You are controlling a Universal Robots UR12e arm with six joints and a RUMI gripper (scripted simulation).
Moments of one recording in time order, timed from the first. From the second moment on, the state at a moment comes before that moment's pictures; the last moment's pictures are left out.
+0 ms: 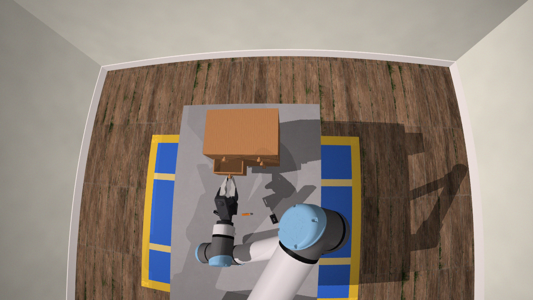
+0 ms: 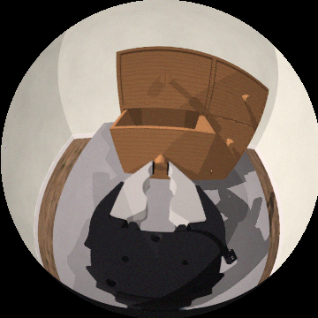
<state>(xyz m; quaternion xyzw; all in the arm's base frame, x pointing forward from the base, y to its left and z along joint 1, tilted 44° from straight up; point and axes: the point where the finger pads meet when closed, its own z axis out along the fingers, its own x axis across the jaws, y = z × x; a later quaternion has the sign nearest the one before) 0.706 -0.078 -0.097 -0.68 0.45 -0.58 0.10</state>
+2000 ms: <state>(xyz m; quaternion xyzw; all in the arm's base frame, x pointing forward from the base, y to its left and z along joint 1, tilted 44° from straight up) 0.698 -0.076 -0.096 -0.68 0.45 -0.58 0.10</state>
